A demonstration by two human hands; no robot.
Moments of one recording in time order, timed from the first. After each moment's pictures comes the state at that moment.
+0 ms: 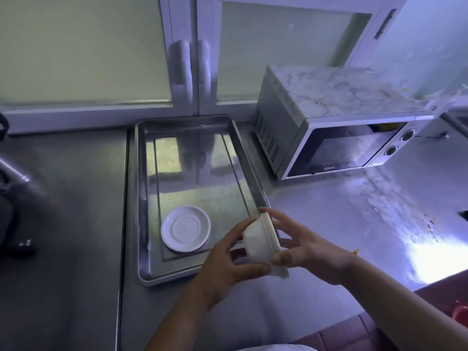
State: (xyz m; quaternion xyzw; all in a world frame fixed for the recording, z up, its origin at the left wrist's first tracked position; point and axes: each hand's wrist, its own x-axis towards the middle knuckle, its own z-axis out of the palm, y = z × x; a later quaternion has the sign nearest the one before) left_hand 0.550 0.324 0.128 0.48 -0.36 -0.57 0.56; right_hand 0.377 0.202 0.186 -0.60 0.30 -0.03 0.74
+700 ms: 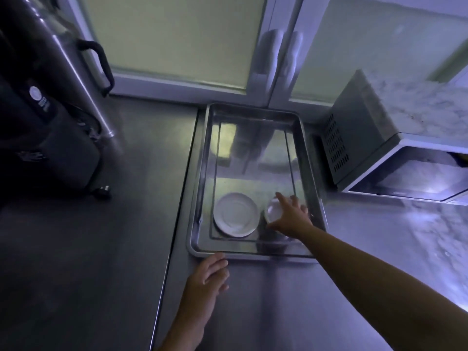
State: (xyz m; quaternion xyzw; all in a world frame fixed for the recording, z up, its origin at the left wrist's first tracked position) left_hand 0.583 0.435 0.051 0.62 0.00 -0.45 0.64; right_hand 0.526 0.148 0.037 -0.84 0.46 0.14 0.25
